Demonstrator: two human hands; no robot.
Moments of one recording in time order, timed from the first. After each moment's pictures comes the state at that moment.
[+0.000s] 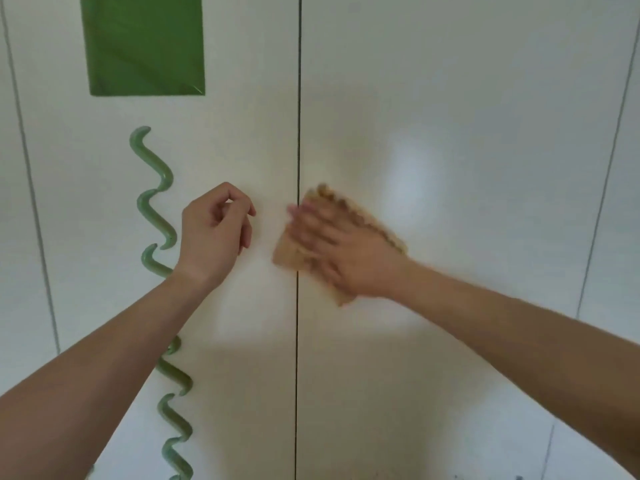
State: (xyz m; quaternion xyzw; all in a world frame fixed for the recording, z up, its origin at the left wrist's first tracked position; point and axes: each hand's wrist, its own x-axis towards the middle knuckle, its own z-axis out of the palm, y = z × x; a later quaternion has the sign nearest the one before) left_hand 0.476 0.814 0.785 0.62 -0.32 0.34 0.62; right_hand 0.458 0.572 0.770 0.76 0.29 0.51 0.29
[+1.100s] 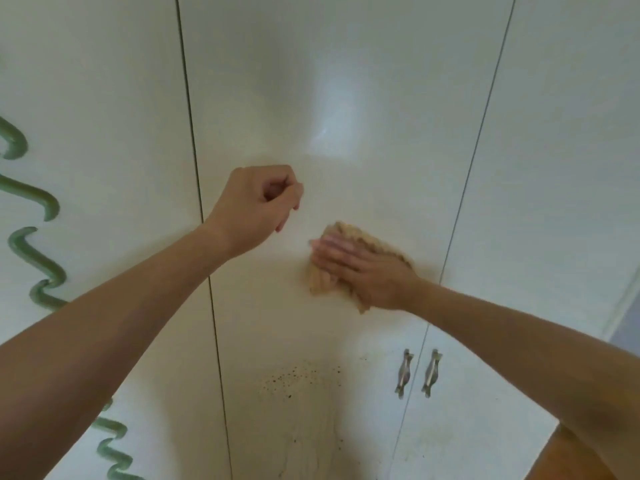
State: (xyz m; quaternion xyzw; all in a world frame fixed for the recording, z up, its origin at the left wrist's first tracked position) left_hand 0.418 0.694 0.720 0.69 -0.50 0.17 0.49; right_hand 0.351 0.432 0.606 0.85 0.25 0.37 0.28
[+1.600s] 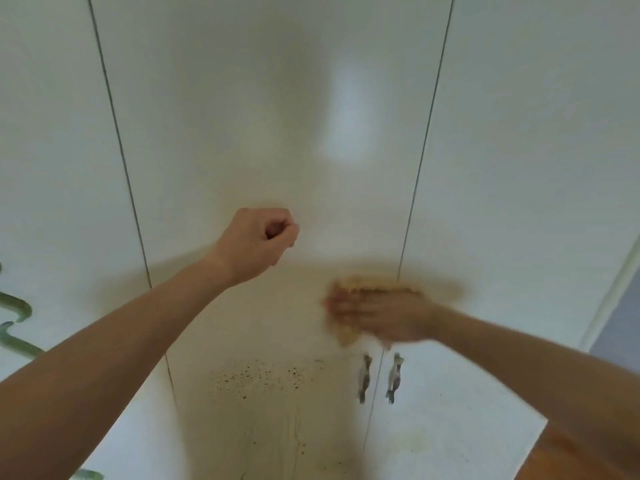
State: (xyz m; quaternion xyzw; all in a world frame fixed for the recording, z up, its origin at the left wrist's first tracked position) left_hand 0.397 0.606 0.663 0.75 -0.48 0.17 0.43; right_hand 0.294 0.317 0.550 0.83 0.33 0.24 0.38
